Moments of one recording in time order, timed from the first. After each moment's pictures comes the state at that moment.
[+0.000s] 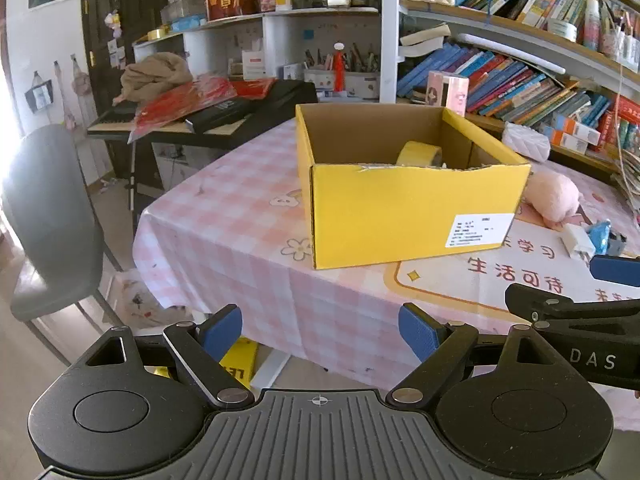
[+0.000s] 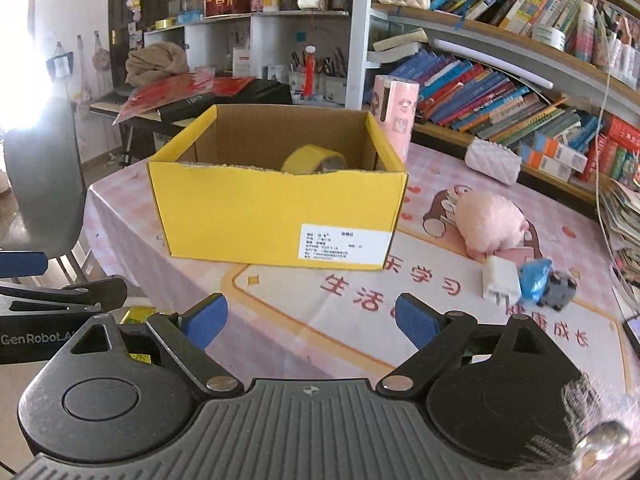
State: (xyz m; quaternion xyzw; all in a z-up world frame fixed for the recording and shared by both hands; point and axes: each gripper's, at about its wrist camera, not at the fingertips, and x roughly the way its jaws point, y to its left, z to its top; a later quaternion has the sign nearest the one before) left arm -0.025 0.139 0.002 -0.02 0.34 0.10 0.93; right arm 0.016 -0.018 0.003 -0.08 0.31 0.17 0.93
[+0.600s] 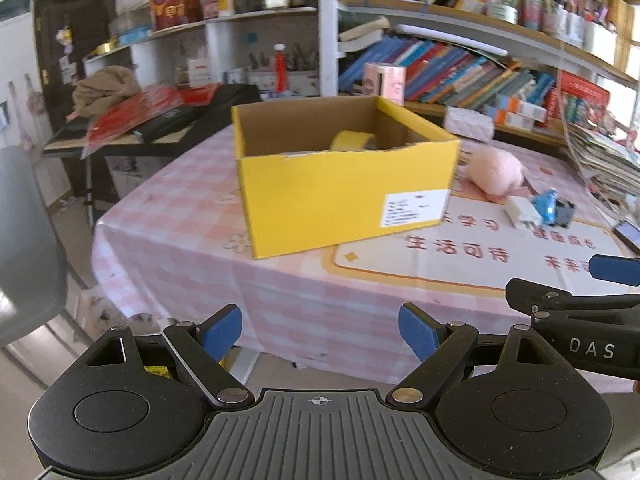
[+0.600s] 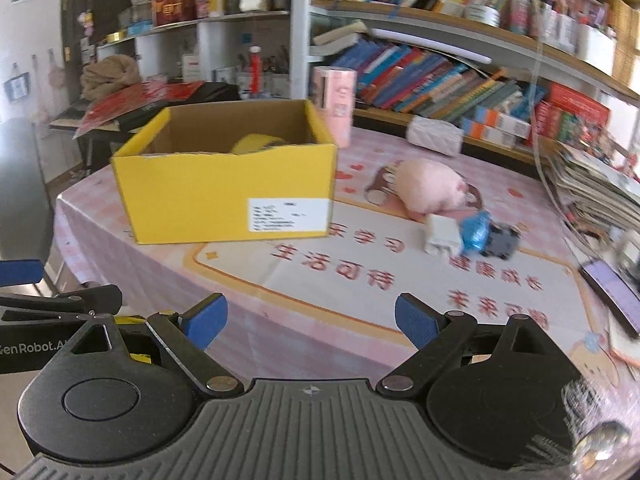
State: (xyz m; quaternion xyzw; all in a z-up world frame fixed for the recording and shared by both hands) left arm -0.037 0.107 -0.001 0.00 0.34 0.02 0.94; right arm -0.024 -0.053 0.001 -0.04 0.31 0.09 0.95
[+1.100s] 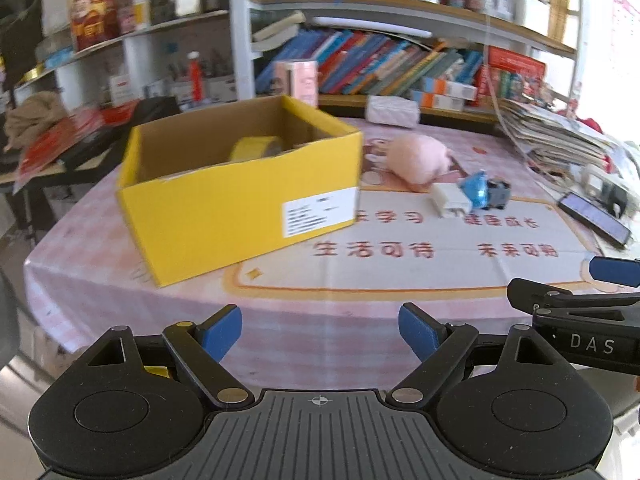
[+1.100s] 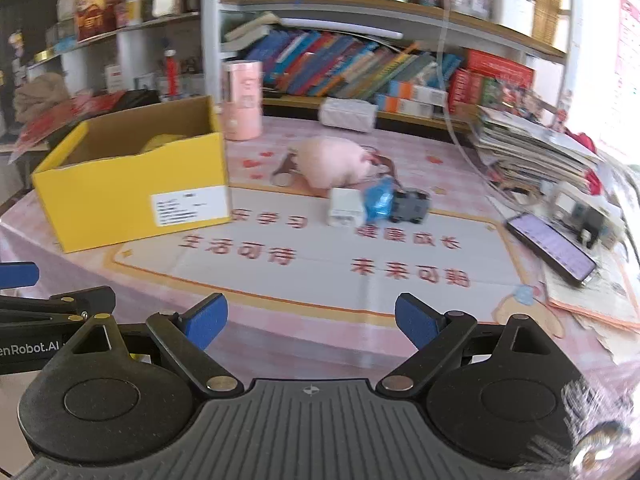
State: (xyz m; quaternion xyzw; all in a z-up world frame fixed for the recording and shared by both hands) left arm -0.012 0.054 -0.005 0.03 0.34 -0.08 0.94; right arm -0.034 -0.111 -0.001 -0.01 0.32 -0.01 0.95
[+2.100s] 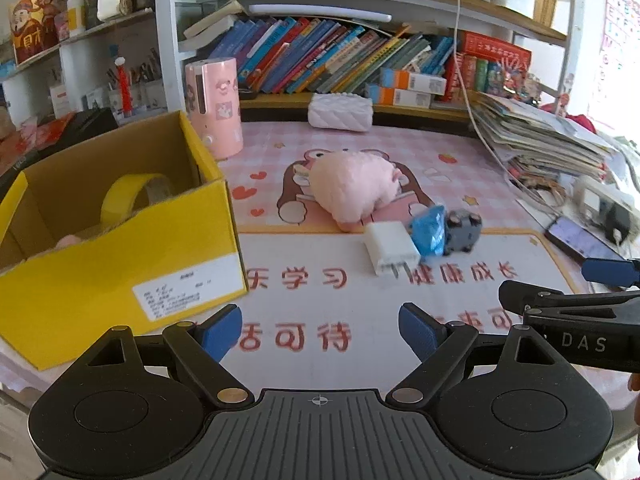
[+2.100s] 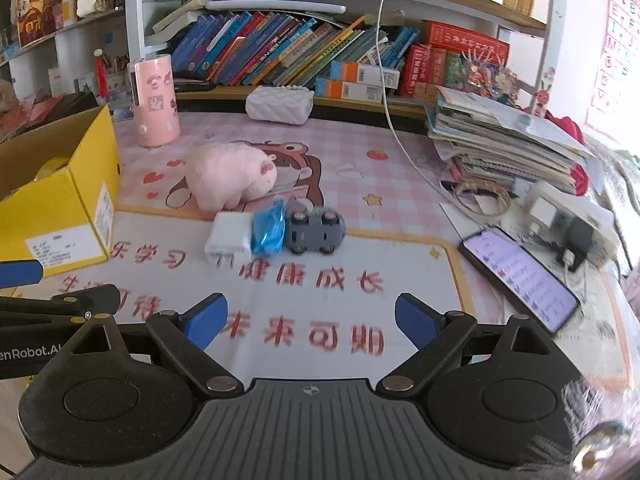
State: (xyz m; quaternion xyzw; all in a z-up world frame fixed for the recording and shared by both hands) left arm 0.093 -0.051 -0.011 0.03 0.36 -0.10 0.93; right arm 0.067 -0.220 -0.005 0.00 0.35 -0.04 0.94
